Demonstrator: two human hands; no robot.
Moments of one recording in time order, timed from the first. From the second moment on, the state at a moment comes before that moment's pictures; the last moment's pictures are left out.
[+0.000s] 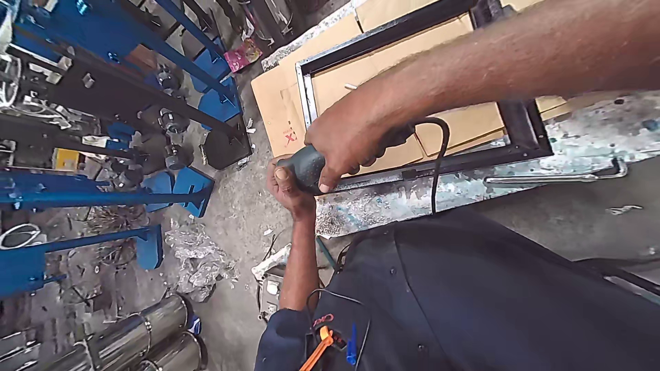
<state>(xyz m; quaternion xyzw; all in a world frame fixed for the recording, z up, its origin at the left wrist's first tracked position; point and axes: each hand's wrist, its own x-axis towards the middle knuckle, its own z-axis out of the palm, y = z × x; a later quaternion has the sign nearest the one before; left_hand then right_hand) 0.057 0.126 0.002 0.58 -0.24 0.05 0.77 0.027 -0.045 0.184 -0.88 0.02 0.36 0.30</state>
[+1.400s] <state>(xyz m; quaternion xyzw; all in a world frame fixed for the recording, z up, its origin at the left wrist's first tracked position) 0.074 0.133 0.011 0.57 -0.34 0.03 0.75 0.029 -0.051 0.190 -0.92 0.01 0.31 0.23</state>
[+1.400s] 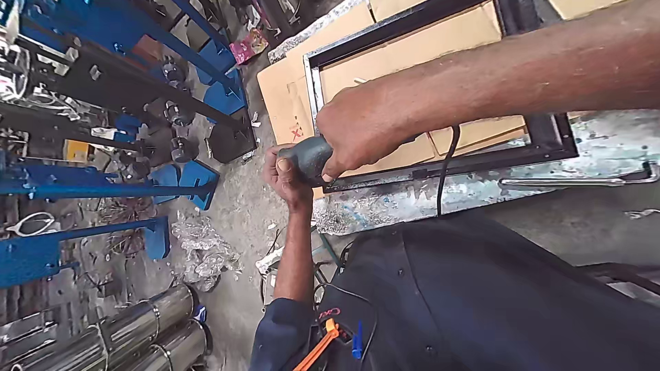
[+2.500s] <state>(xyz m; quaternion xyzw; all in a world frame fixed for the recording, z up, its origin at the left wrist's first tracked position) 0.064 0.134 0.002 0.63 -0.27 0.16 0.70 0.070 -0.014 0.155 -0.89 0.15 0.38 0.20</state>
